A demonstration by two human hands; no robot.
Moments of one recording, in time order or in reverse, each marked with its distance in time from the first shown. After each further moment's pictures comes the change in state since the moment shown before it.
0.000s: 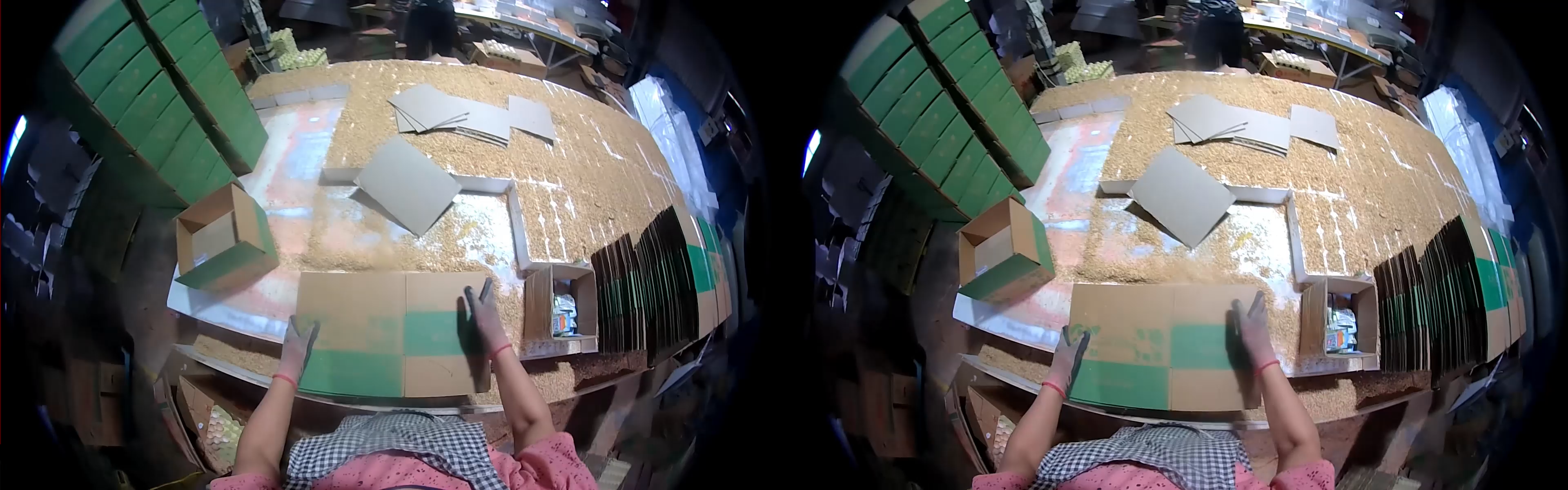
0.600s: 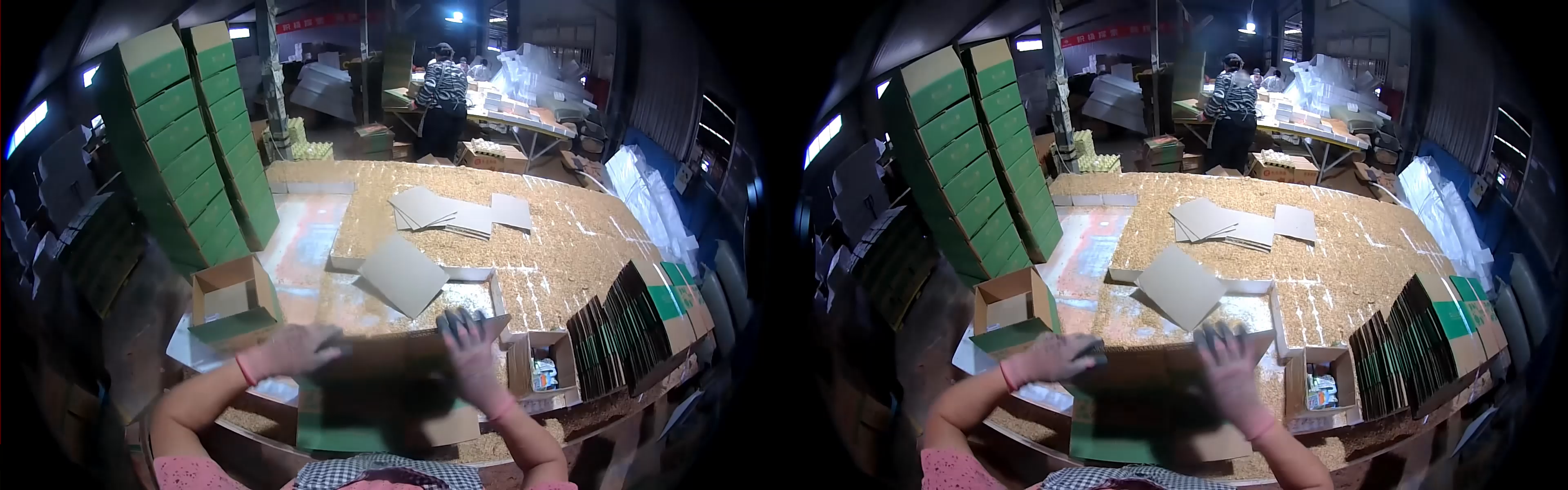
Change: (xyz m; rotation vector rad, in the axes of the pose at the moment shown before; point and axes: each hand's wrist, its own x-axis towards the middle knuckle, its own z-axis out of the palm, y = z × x) left_hand -0.059 0.300 -0.038 1.137 -0.513 0.670; right_hand -0.071 -0.235 -0.100 -0.589 0.112 -0.831
